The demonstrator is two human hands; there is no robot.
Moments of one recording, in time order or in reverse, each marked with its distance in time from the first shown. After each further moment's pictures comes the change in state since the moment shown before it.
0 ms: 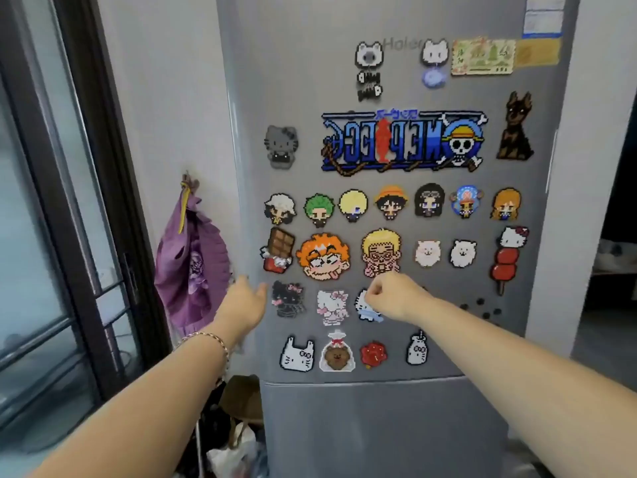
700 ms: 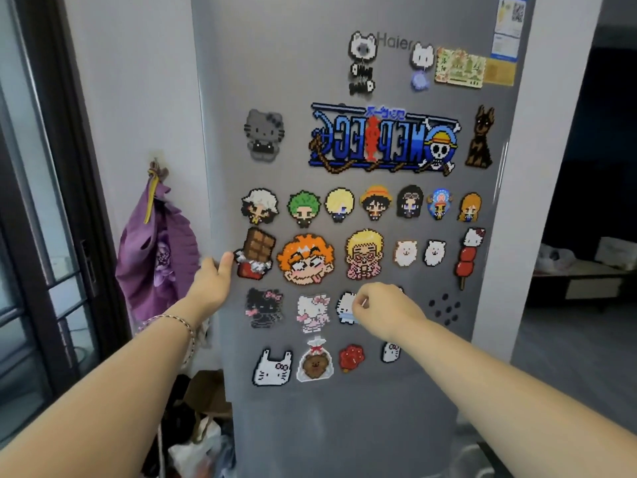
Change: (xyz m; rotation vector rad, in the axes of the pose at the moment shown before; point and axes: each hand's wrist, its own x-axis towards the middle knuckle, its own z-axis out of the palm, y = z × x) left_hand 0.011 0.005 -0.014 -0.261 0.016 -0.015; right_hand -0.052 -0.005 0.003 -0.122 0.120 0.058
